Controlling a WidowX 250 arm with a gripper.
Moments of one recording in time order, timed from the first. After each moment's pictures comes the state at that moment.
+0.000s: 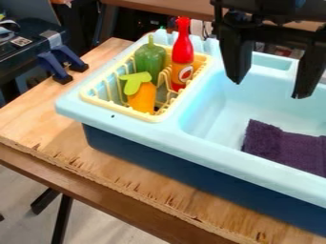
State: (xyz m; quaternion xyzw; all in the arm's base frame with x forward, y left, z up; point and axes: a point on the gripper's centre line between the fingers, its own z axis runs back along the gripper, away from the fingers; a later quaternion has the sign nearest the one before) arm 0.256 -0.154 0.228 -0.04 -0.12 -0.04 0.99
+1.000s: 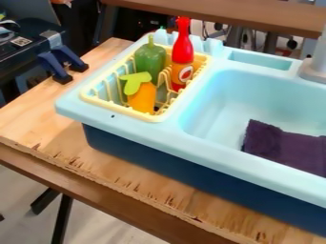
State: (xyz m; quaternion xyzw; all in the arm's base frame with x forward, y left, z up) arm 0.340 -0.057 0.278 -0.06 -0.14 0.00 0.99
